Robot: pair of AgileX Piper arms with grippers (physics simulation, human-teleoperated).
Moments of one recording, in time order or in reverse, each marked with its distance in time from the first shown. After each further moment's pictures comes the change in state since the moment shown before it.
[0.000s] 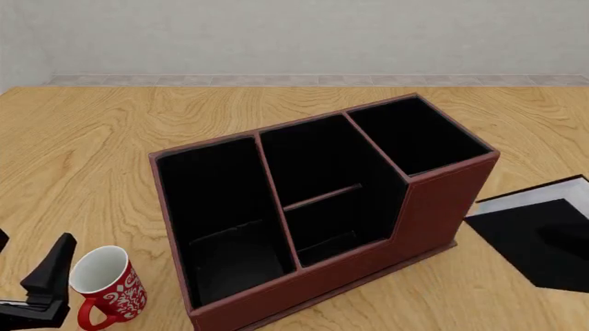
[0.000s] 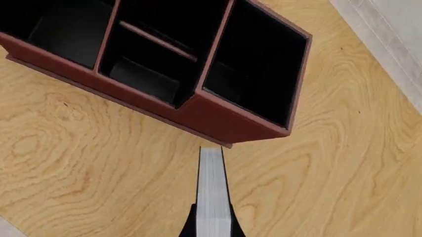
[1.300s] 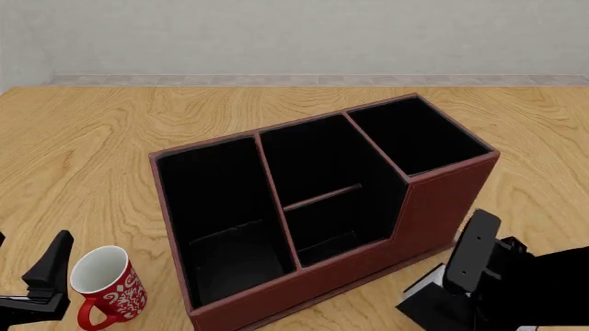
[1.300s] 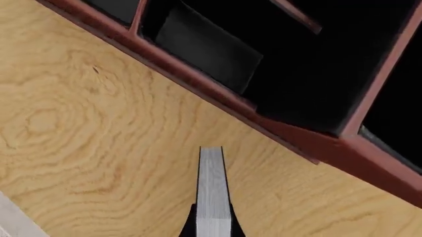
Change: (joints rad) left arm 0.048 0.059 0.010 -0.053 0.011; right arm 0.259 0.255 0.414 -0.338 0.171
